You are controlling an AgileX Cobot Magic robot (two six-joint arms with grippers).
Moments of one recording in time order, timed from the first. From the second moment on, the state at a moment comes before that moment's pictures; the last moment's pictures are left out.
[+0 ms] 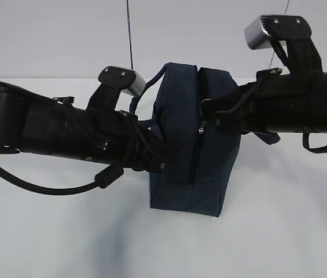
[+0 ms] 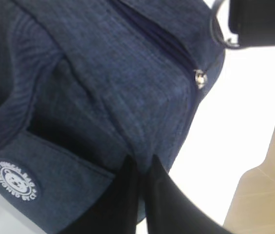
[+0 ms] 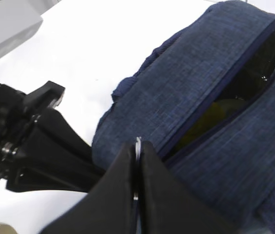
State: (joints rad) left arm -0.62 1.75 -0.91 -1.80 0.44 1.73; right arm 0.40 1.39 -0.79 1.64 0.39 -1.61
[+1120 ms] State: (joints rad) left arm -0.62 1.75 -0.91 -1.80 0.40 1.73; right arm 0.37 1.62 -1.07 1.66 0.27 -1.61
